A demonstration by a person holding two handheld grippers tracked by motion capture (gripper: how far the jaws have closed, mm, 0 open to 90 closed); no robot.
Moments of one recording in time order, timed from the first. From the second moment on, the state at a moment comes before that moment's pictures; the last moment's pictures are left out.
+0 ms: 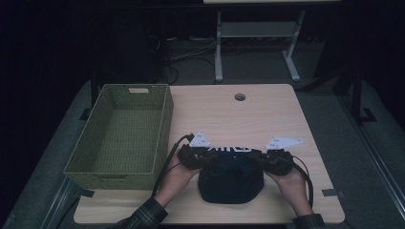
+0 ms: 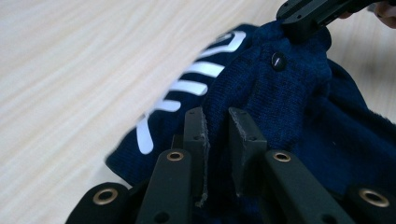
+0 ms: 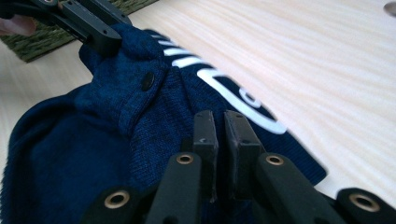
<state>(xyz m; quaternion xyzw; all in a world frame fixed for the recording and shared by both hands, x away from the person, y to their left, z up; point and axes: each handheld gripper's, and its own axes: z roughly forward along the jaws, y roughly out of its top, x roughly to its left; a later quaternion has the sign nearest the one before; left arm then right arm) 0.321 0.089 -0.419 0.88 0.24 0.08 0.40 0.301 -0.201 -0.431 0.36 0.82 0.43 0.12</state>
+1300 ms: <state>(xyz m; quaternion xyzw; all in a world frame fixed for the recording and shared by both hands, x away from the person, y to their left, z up) 0.349 0.109 -0.385 0.84 0.30 0.13 0.44 0.345 -0.194 -0.402 0.35 0.80 0.47 0.13</state>
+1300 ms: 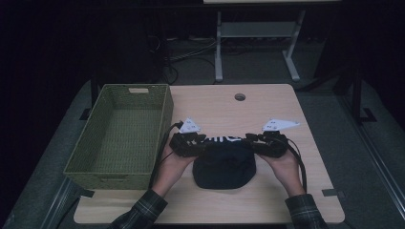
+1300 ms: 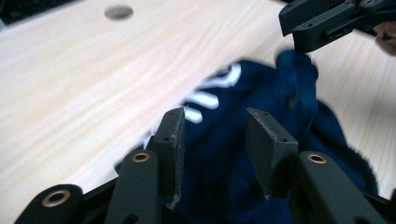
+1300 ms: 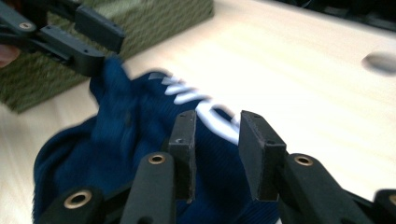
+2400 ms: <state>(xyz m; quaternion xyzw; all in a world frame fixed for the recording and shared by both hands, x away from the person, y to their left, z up) 0.318 0.114 -0.412 0.86 0.29 0.06 0.42 0.303 -0.203 -0.427 0.35 0.82 0.45 0.10</state>
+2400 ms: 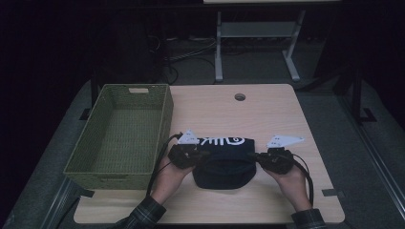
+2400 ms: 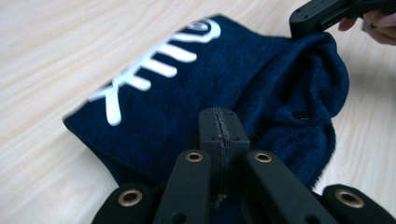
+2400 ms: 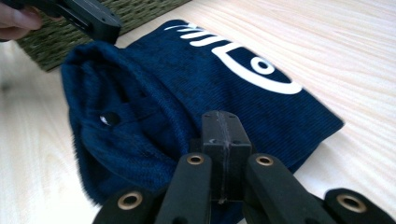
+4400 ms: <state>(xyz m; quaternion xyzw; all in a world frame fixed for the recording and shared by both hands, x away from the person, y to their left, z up) 0.338 0.094 -0.419 0.86 0.30 0.08 0.40 0.305 -0.194 -0.434 0.36 0.81 0.44 0.13</state>
